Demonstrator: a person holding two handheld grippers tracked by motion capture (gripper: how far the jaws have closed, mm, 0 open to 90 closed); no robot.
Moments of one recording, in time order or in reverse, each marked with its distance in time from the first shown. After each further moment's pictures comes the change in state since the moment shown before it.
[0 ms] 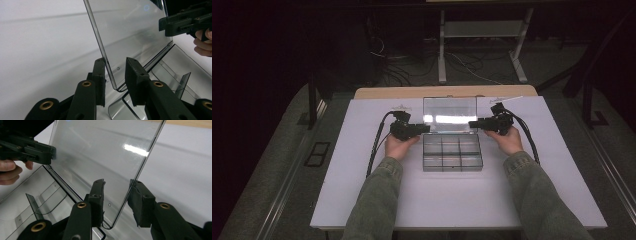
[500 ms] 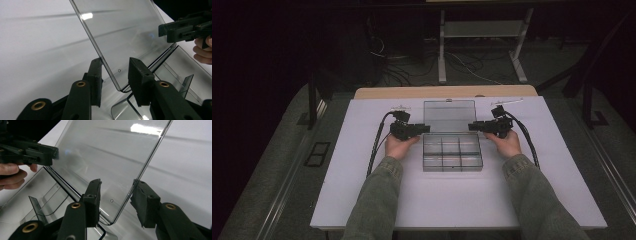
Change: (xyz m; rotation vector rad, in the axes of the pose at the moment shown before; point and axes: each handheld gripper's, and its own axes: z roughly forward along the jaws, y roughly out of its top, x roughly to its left) left arm 0.004 -0.001 0.002 0.000 0.002 -0.036; right arm -0.007 -0.012 0.006 -0.017 0.032 0.072
